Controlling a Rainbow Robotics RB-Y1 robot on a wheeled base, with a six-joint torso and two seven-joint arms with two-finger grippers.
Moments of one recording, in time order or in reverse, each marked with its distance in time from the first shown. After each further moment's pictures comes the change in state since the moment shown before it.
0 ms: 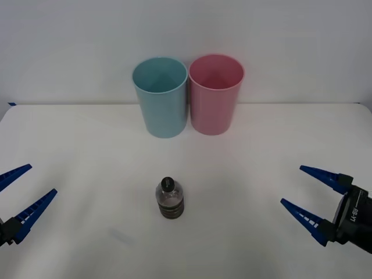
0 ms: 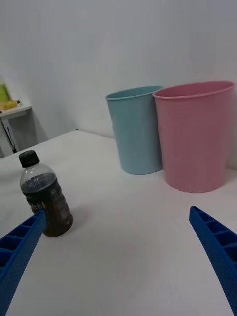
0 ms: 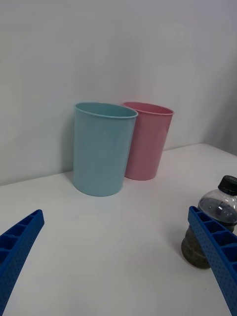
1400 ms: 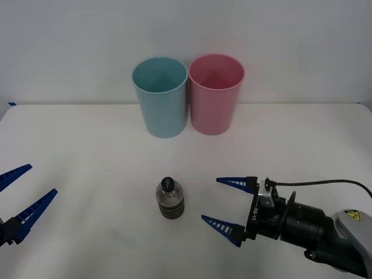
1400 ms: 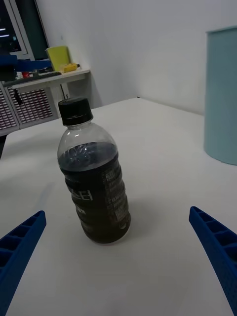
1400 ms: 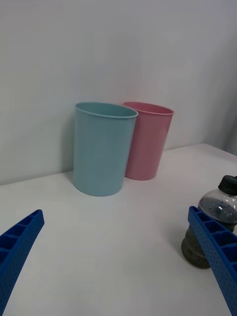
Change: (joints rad) right arm -0.291 -0.013 0.539 0.218 0.047 0.214 0.186; left arm 0.000 0.000 0.000 0.000 0.000 0.000 0.000
